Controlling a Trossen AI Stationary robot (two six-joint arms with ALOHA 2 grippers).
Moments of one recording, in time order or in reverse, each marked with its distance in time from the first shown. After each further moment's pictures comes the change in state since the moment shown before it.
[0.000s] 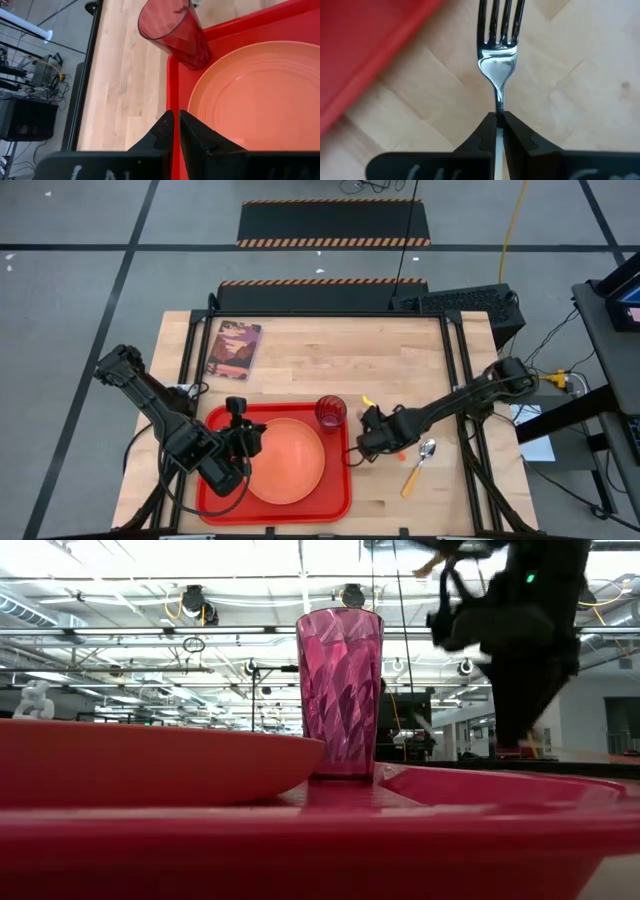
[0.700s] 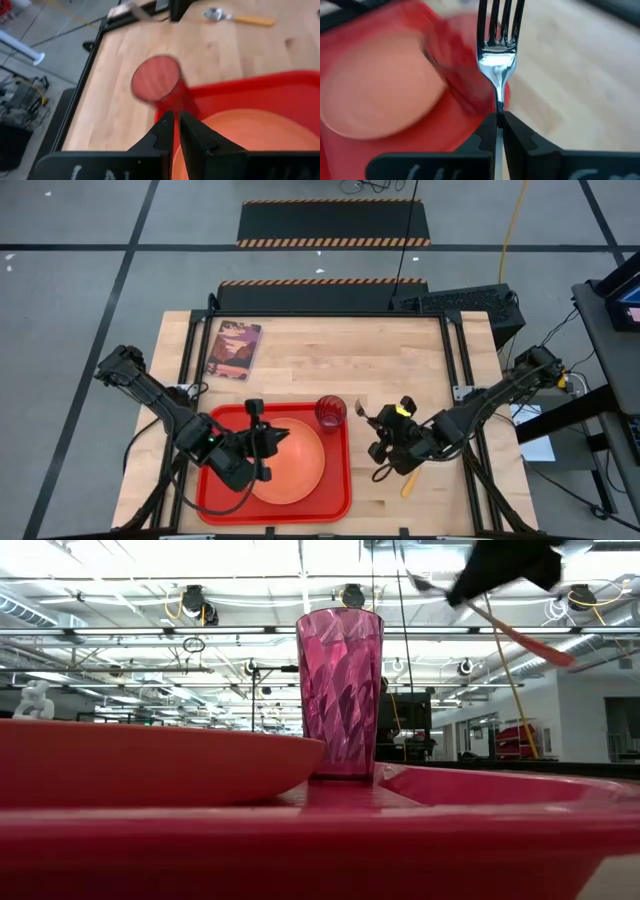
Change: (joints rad) left arm 0.076 0.016 0.000 0.392 -0.011 0.211; right arm 0.177 -0.269 0.002 0.156 0.531 -0.123
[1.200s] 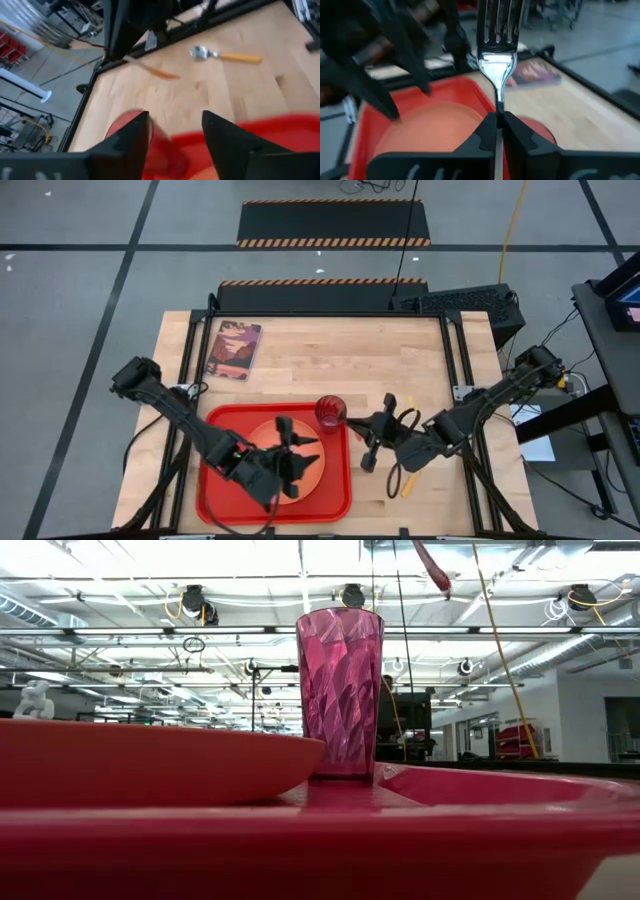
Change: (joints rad) left arm 0.029 0.178 0.000 0.449 -0.025 0.287; right arm 0.006 -0.004 0.001 0.579 0.120 -0.574
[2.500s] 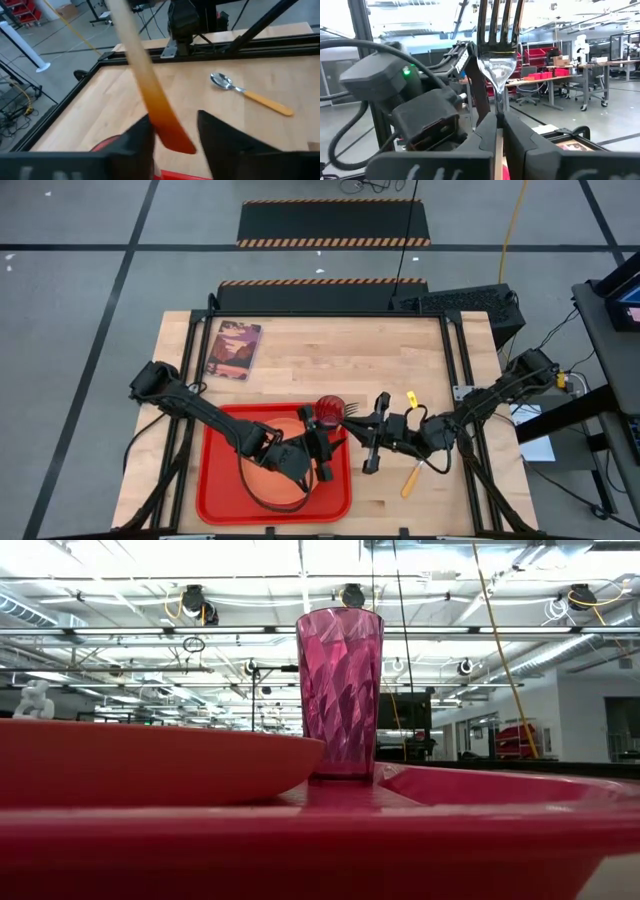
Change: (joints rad) left arm 0.143 0.123 0.000 0.280 0.029 -0.122; right arm -0.022 0.063 -0.277 1.117 -0.085 -0.507
